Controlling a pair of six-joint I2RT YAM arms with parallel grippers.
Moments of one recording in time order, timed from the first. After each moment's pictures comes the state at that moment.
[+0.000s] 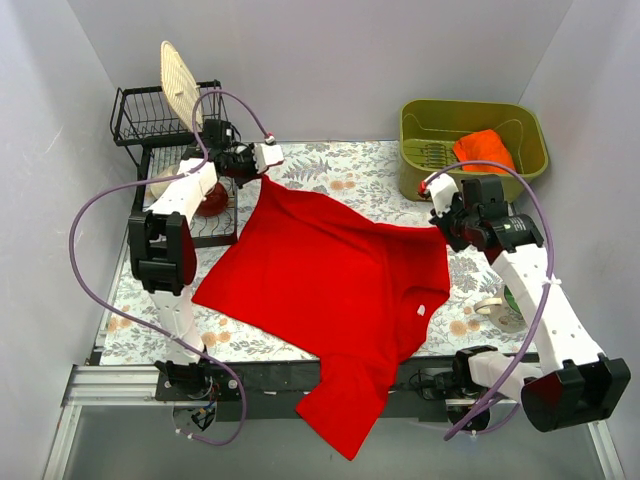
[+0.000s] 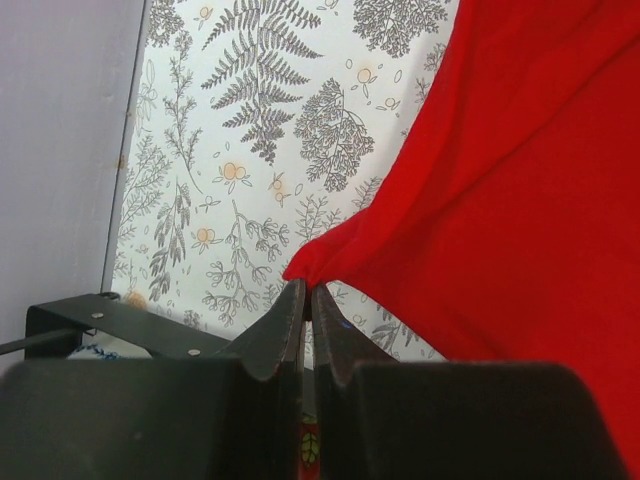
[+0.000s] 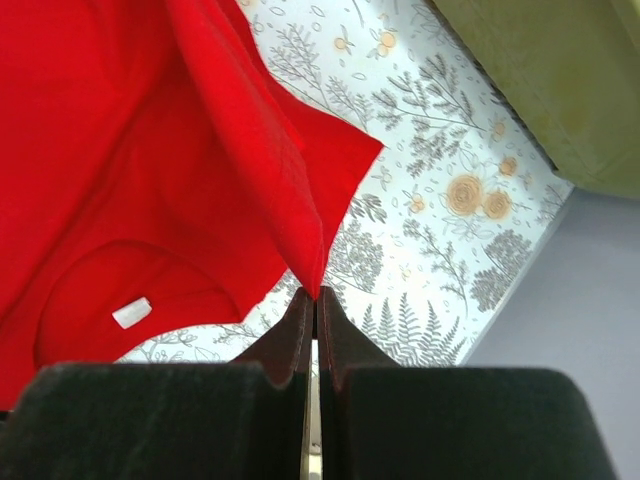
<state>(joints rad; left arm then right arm) -0.12 1.99 1.72 -0.57 0.58 1.12 0.23 1.12 1.13 -0.86 -0.05 -0.51</state>
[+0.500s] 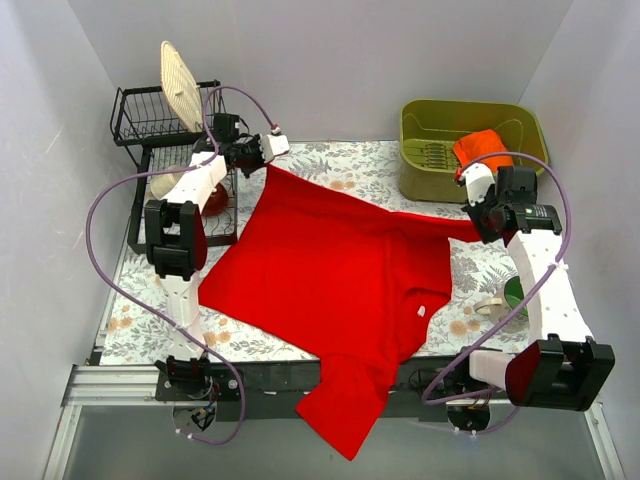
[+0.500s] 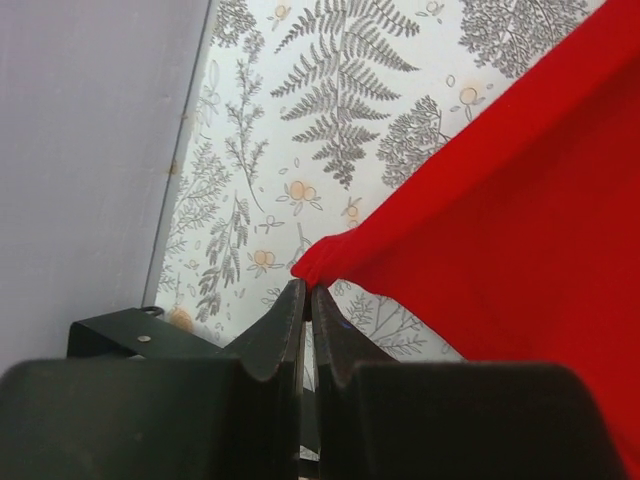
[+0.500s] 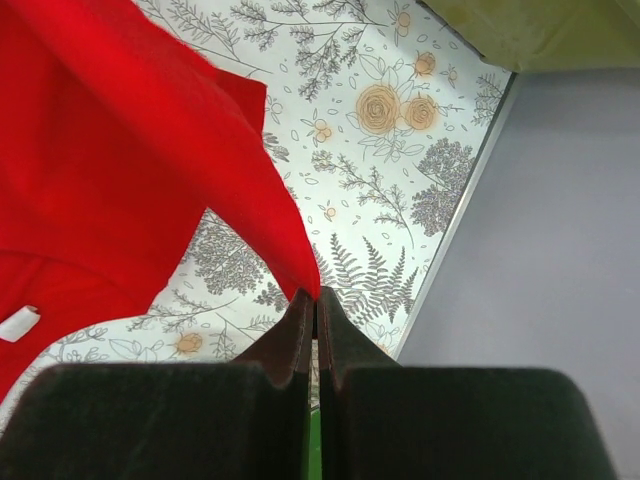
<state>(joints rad) -0.14 2.18 1.90 -0.50 0.52 1.08 -0.03 1.20 1.17 -0.86 -0.02 -0.57</state>
